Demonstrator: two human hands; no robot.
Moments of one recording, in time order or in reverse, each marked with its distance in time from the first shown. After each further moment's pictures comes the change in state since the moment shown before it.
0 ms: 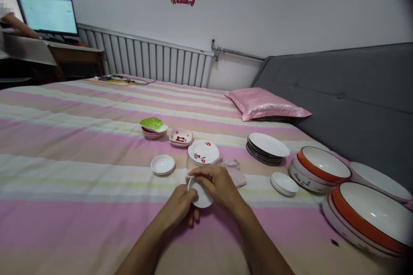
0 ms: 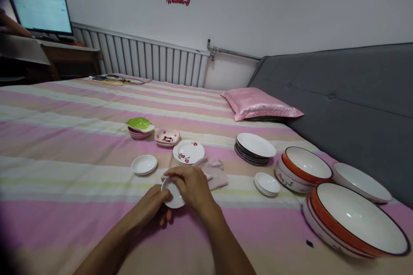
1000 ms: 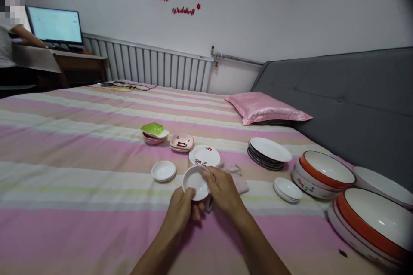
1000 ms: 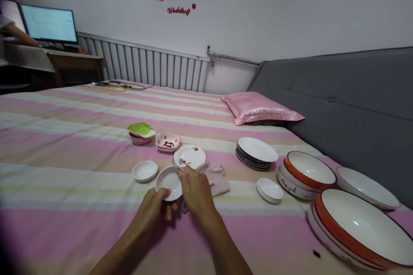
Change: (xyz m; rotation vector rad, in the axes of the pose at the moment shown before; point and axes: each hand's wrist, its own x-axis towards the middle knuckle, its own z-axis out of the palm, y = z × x) left_hand 0.001 0.006 0.012 -0.115 0.334 0.099; right_hand 0.004 0.000 0.002 -0.128 0.146 0.126
